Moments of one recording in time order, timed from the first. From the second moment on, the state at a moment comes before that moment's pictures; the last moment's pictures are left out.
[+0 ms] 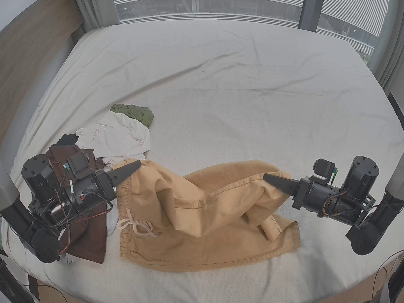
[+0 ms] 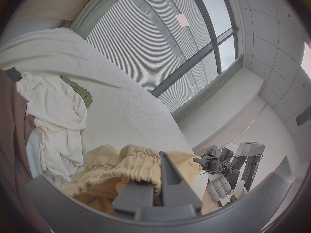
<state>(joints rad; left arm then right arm) -0.23 1.84 -0.34 -1.55 -0.56 -0.58 0.40 1.94 -0.39 -1.54 0.50 0.55</state>
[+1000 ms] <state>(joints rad) -0.20 1.82 -0.40 -1.55 -0.55 -0.58 0.30 1.90 -0.40 -1.54 0.54 0.55</state>
